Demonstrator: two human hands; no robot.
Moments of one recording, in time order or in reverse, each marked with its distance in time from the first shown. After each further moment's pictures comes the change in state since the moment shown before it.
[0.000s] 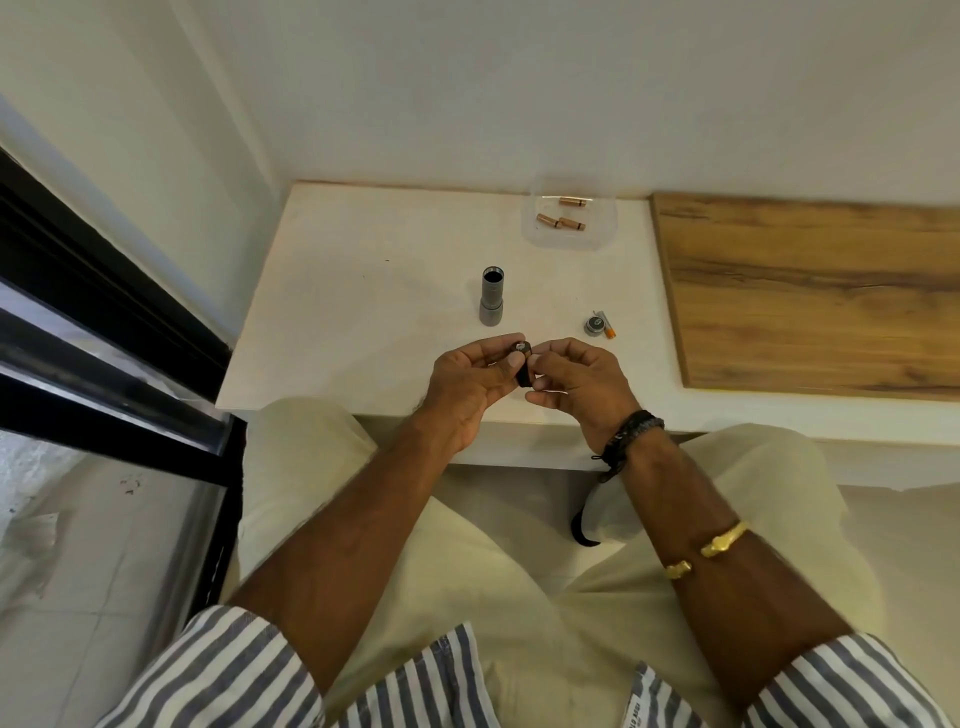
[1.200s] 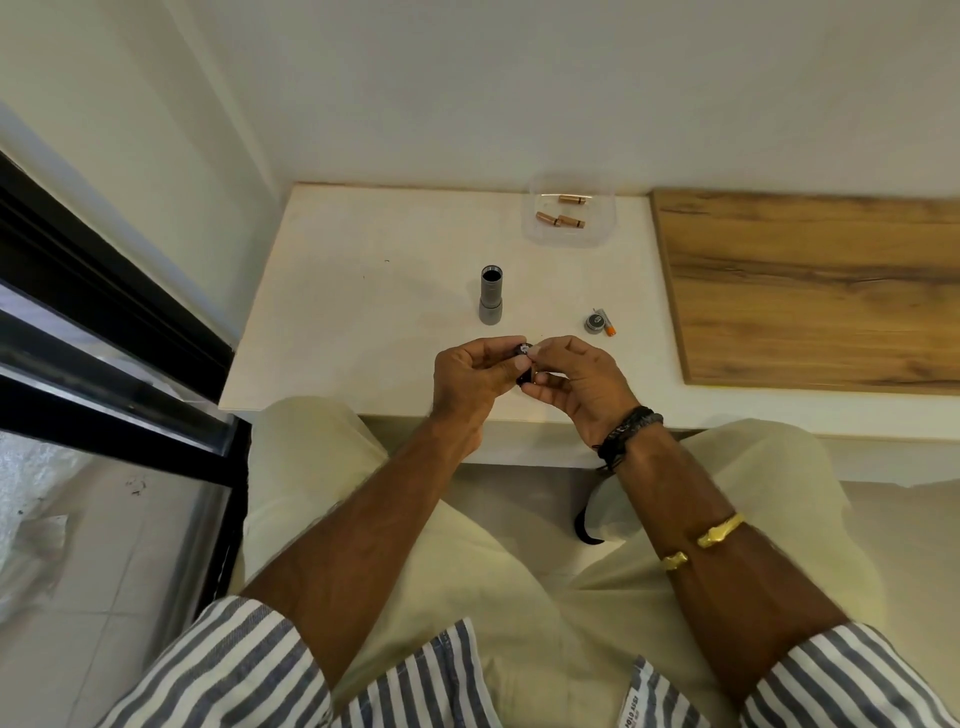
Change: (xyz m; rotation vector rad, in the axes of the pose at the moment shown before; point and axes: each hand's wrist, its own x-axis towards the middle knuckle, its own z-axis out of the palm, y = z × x) left_hand -0.005 -0.007 0.006 0.153 0.102 0.170; right_hand 0.000 0.000 0.002 0.181 -0.040 0.056
